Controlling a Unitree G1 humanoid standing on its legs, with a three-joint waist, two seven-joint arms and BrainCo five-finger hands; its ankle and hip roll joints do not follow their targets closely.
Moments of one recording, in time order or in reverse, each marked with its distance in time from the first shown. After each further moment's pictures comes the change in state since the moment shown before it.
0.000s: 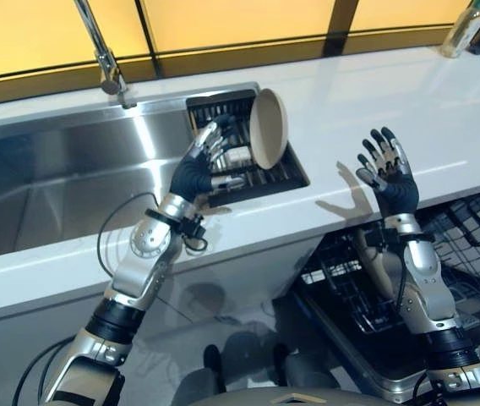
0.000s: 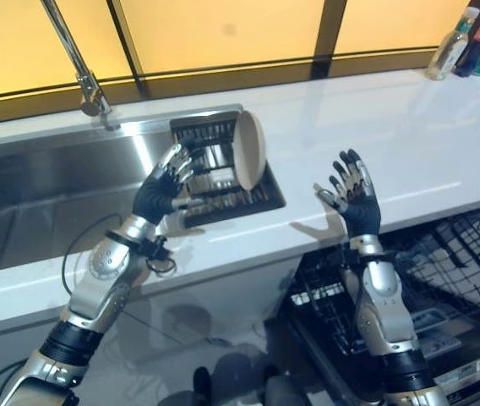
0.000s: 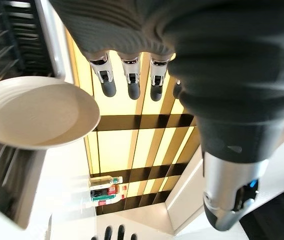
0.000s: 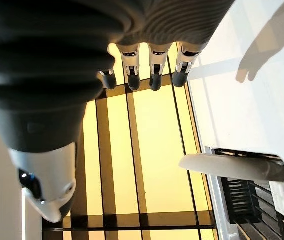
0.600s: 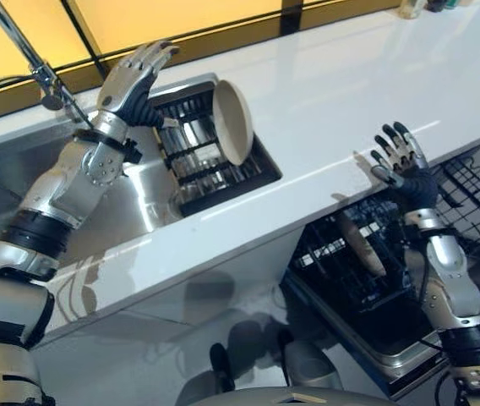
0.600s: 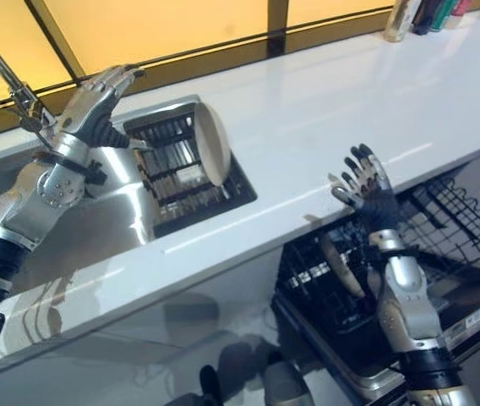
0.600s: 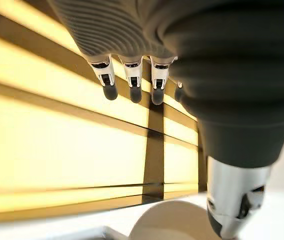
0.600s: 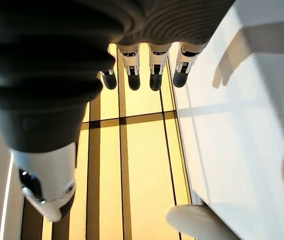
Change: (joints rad) left arm -0.466 0.478 -0.303 0.404 0.882 -0.022 0.416; right arm 0.028 -0.150 -0.066 0.001 0.061 0.045 0.110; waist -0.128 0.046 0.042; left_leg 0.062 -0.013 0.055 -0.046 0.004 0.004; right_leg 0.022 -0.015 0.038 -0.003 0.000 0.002
